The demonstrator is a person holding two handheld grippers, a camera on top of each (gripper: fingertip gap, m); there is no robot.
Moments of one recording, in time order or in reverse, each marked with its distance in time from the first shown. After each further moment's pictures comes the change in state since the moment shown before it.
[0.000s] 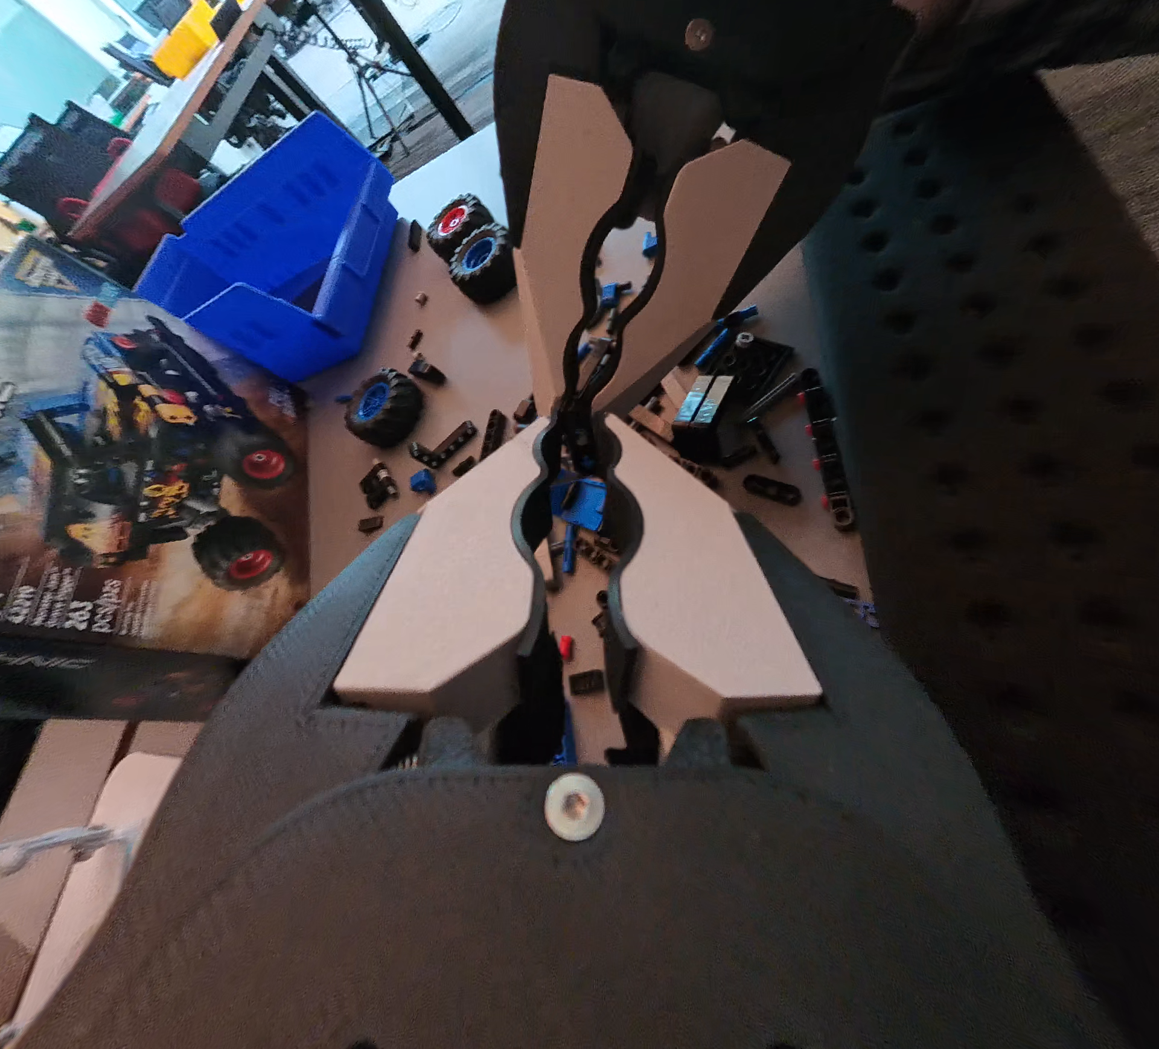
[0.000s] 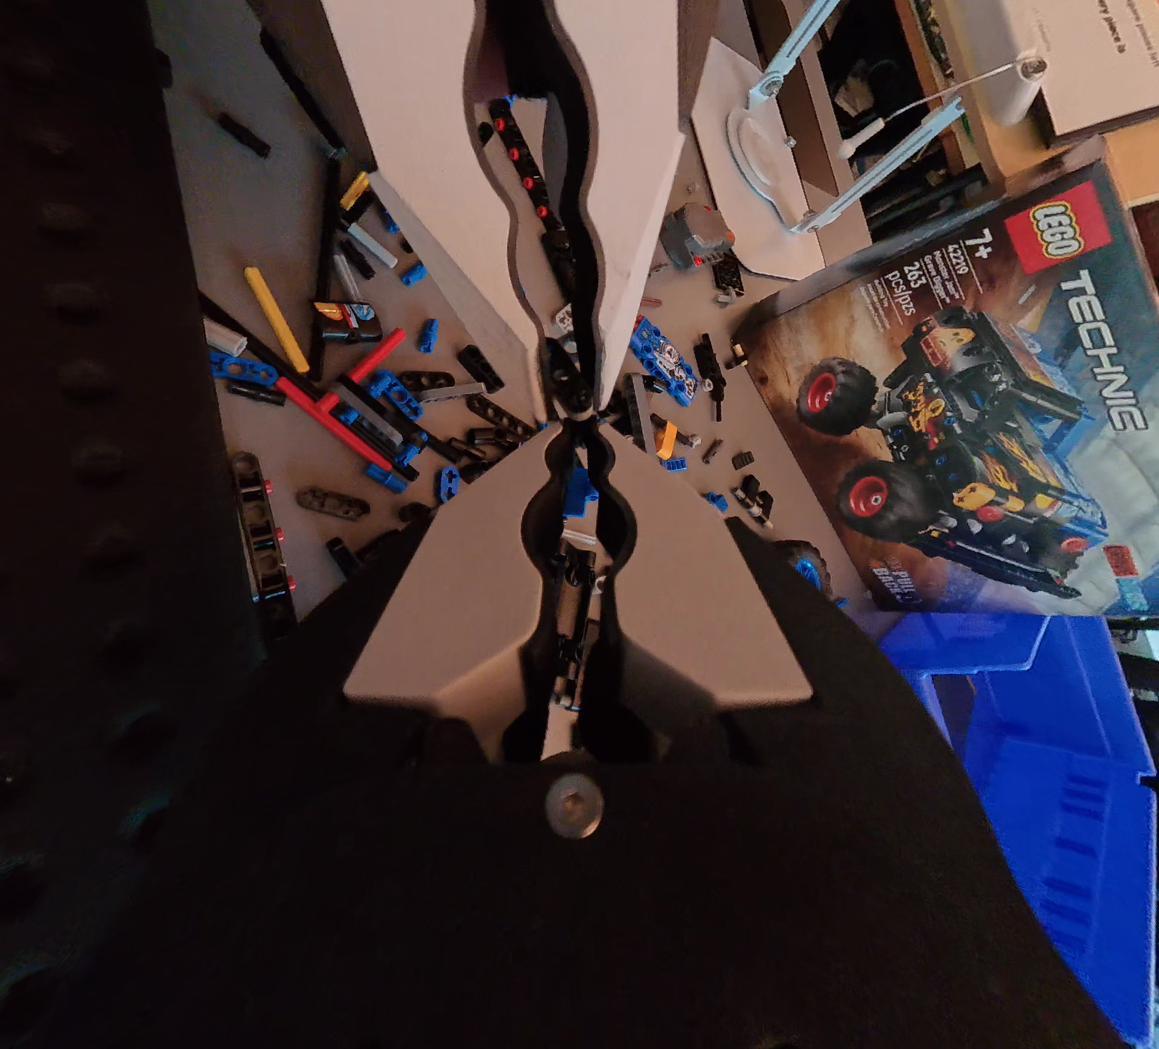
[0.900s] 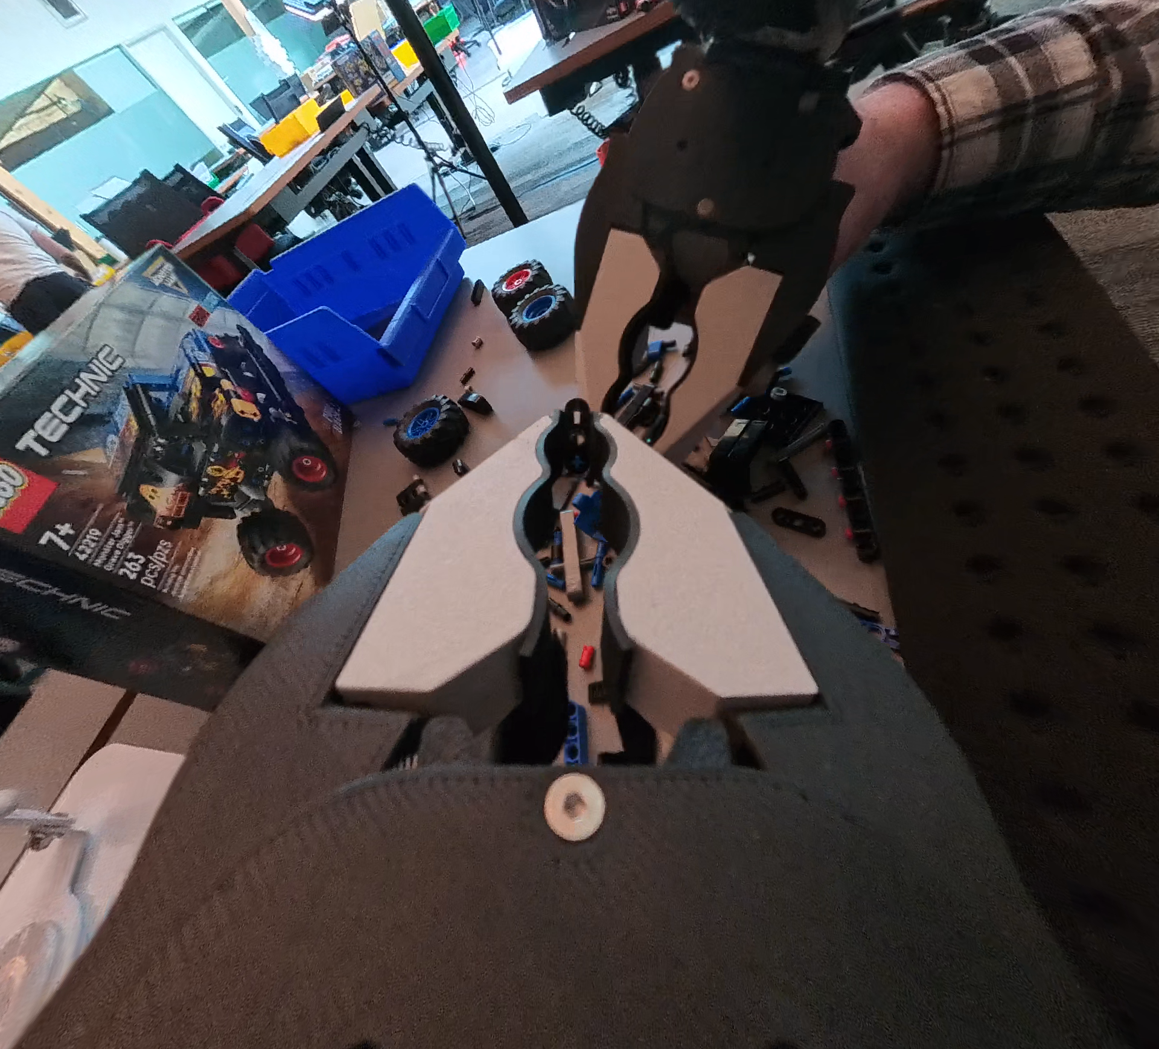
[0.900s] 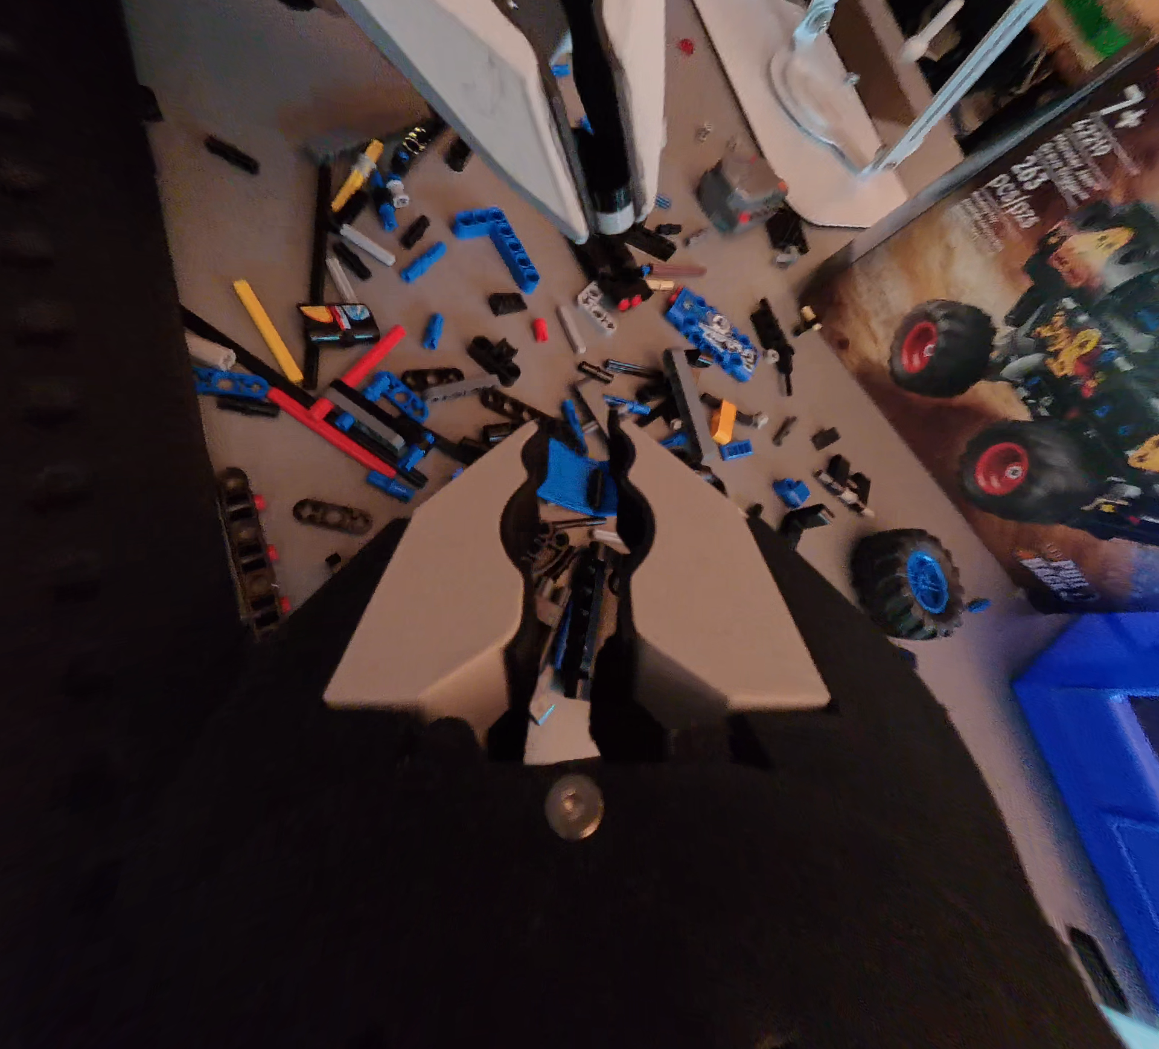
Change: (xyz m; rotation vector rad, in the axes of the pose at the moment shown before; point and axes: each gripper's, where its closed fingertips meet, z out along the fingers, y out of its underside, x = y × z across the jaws) left arm -0.021 -0.007 -0.019 0.164 -0.072 -0.099; right arm -0.004 0.018 0.019 0.035 -0.101 0.182
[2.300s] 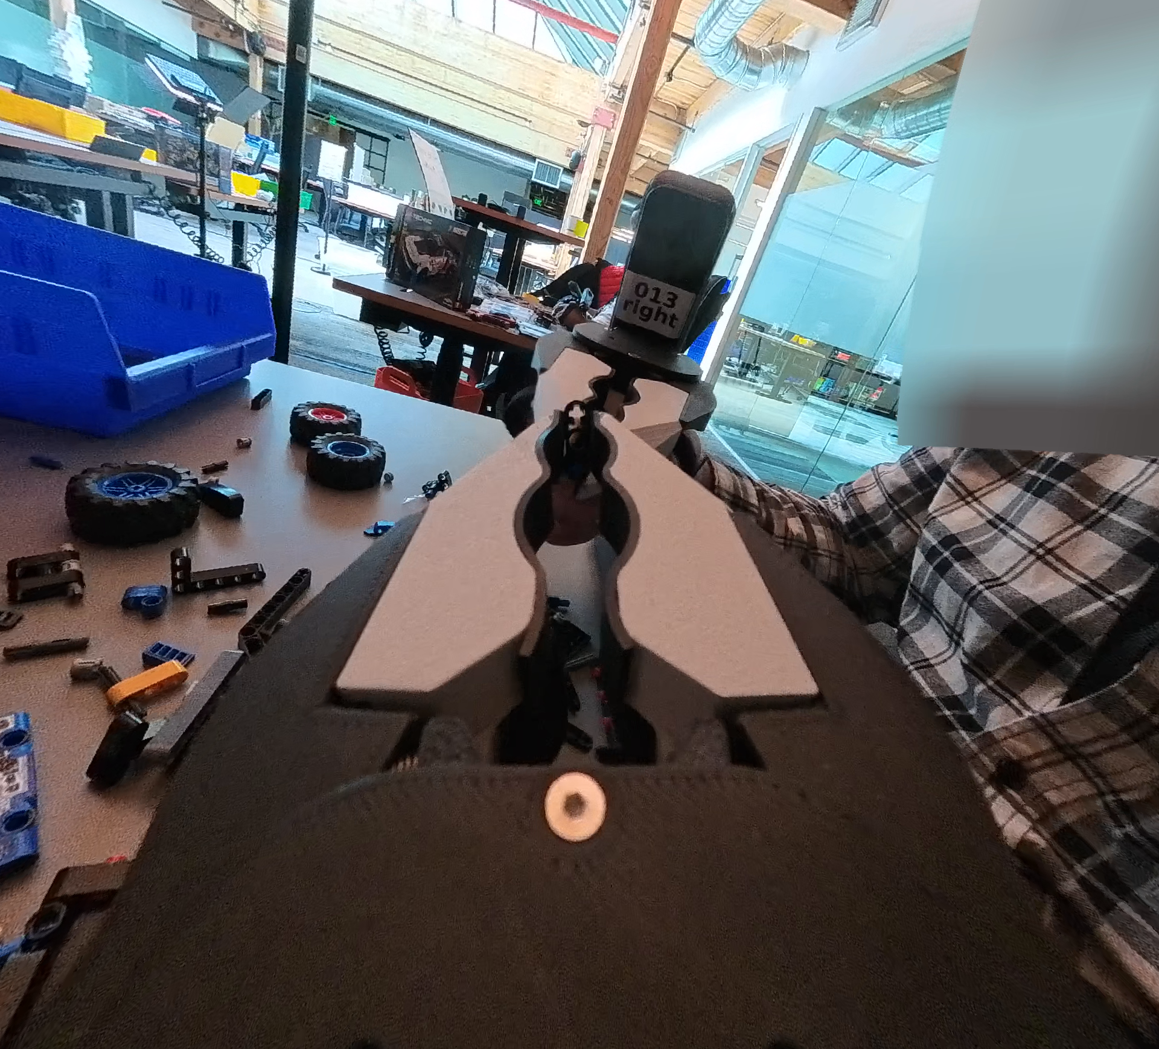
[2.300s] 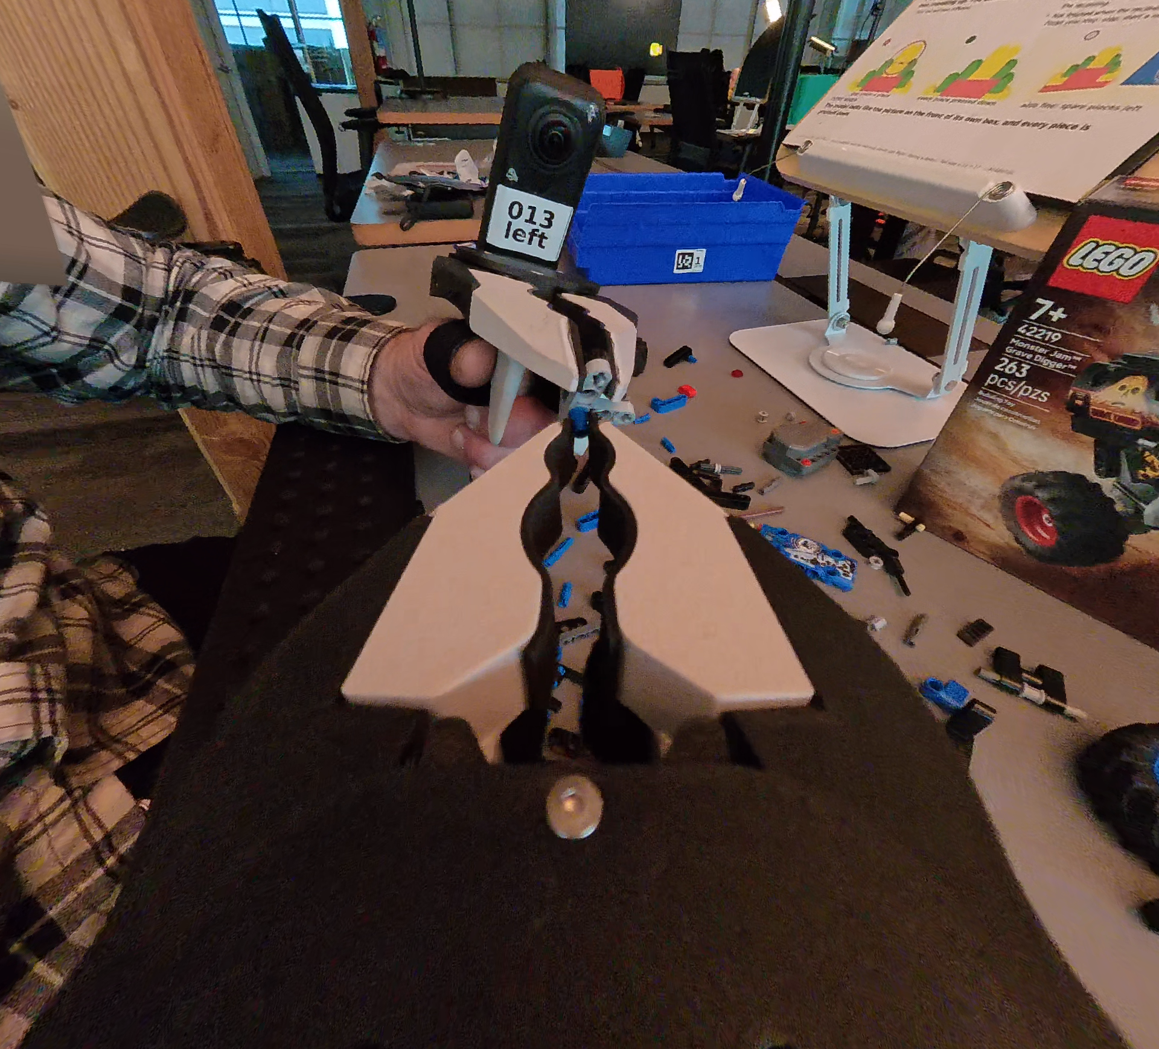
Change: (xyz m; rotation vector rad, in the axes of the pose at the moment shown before) left arm -0.013 -0.048 -0.017 0.482 0.308 -0.728; right arm 0.010 -0.088 -0.053 0.564 -0.215 0.376
